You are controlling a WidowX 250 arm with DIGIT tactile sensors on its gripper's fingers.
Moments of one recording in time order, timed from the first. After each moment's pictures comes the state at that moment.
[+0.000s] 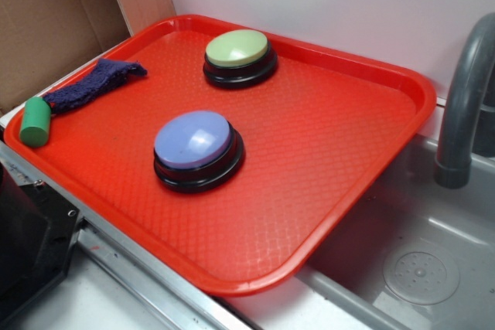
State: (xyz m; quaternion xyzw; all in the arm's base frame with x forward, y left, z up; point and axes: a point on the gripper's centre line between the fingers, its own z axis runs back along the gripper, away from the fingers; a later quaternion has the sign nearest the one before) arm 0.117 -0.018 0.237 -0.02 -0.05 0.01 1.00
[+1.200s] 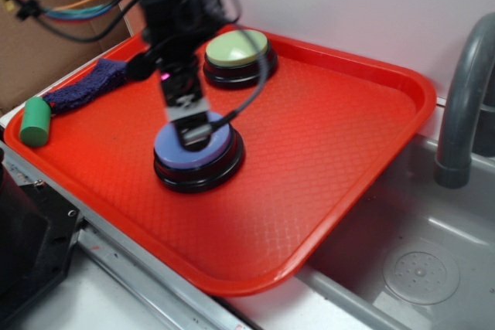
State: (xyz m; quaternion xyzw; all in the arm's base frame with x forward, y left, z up) arm 0.183 -0.068 0.089 0.03 -0.03 -0.21 0.98
